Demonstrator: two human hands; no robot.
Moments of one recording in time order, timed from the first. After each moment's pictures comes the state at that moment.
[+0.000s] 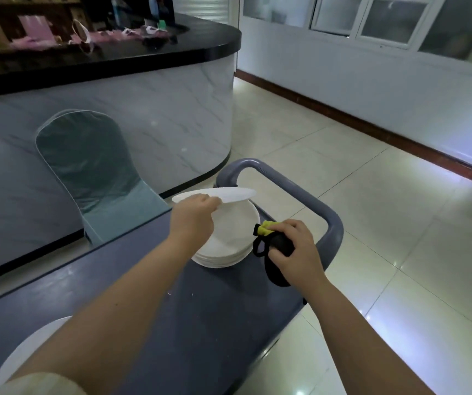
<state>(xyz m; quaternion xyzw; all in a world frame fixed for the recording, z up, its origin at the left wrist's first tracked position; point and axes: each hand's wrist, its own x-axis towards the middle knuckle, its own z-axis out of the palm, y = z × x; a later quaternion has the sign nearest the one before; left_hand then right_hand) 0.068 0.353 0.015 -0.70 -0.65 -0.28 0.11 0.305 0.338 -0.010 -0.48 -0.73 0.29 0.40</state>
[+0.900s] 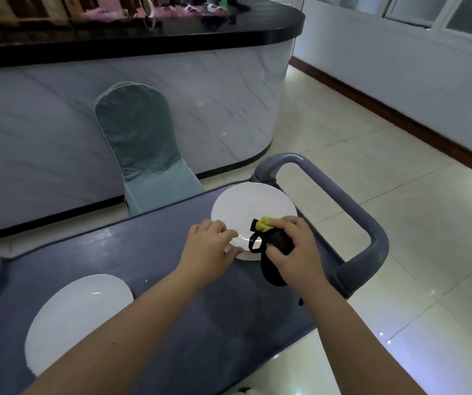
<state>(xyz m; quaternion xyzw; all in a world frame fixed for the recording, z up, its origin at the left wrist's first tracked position) 0.057 0.289 -0.053 -0.68 -0.69 -0.24 0.09 0.254 0.342 -0.011 -0.41 -0.76 0.35 0.36</state>
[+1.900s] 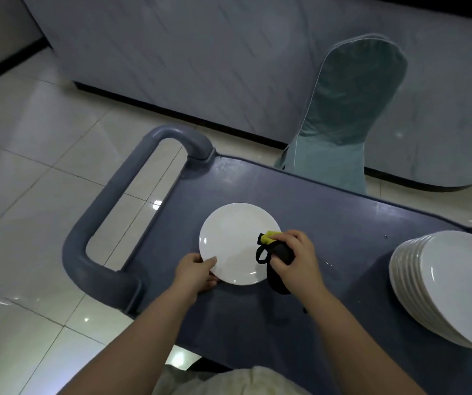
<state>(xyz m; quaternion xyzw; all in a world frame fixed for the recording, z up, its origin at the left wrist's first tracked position) -0.058 0.006 -0.133 0.26 -0.71 -0.56 -0.33 0.020 0.210 -0.108 -0.17 -0.86 0.46 0.10</state>
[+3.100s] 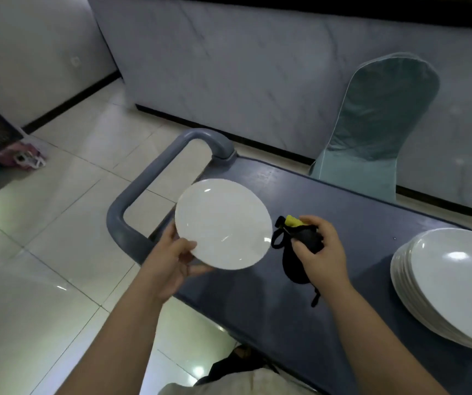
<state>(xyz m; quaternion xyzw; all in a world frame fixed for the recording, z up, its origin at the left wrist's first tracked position) 0.031 -0.030 -0.010 0.16 -0.55 -0.79 -0.22 0.079 0.237 -0.054 -0.14 -0.78 0.59 0.14</state>
